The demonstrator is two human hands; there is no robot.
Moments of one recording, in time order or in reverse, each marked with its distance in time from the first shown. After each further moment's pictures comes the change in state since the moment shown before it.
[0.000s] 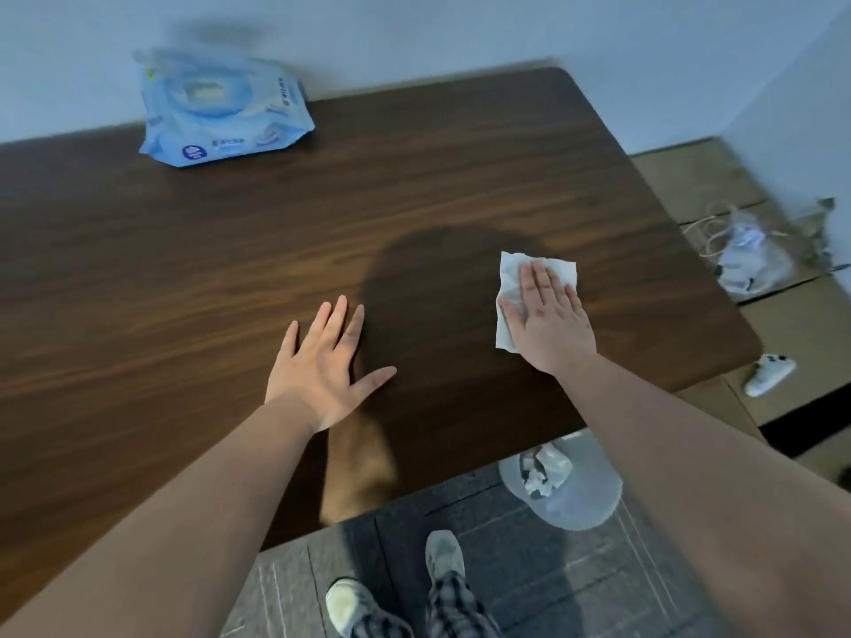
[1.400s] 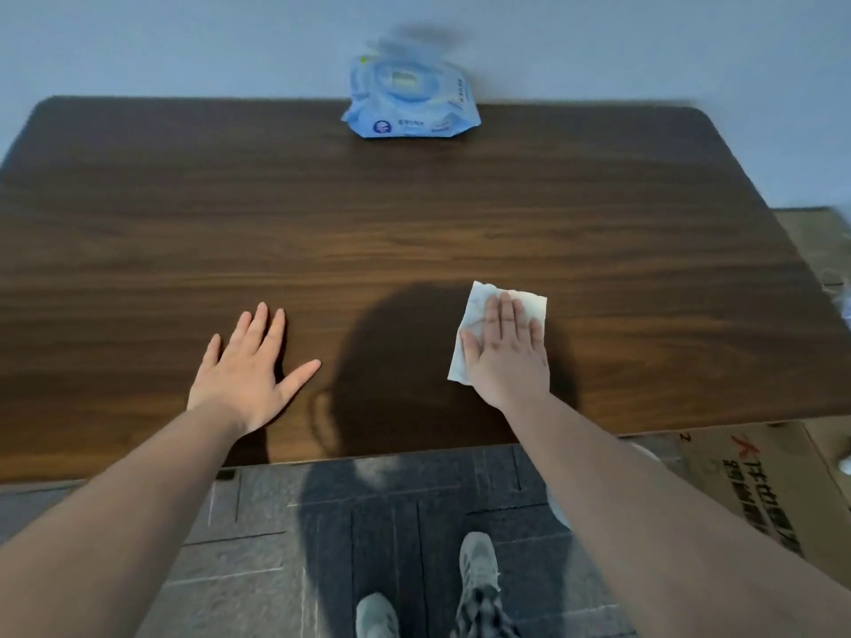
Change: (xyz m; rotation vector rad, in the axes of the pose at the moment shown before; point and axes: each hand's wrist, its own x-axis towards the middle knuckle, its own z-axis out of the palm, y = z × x) left_hand -0.160 -0.191 0.029 -0.109 0.079 -0.400; right_hand -0.092 -0.213 0.038 -0.008 0.004 -0.185
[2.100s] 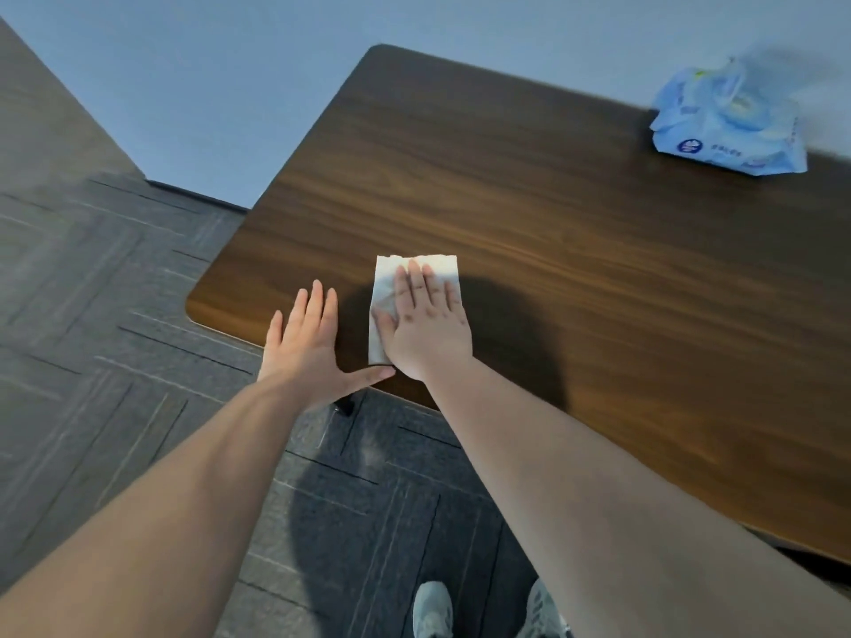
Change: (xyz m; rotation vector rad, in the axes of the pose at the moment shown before) left_hand -0.073 -0.205 0.020 -0.094 0.013 -0.345; right_hand -0.037 -0.369 0.046 -0.055 -0.107 -0.650
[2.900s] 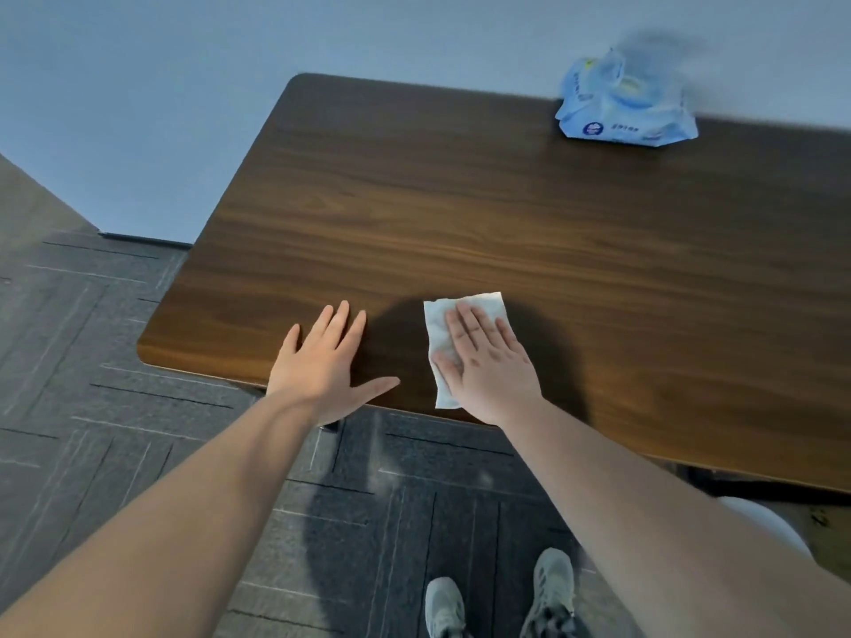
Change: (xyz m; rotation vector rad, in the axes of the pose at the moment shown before) left_hand -0.019 0.066 -0.016 0.121 -0.020 0.275; right_hand -0.096 0.114 0.000 -0.067 0.023 0.085
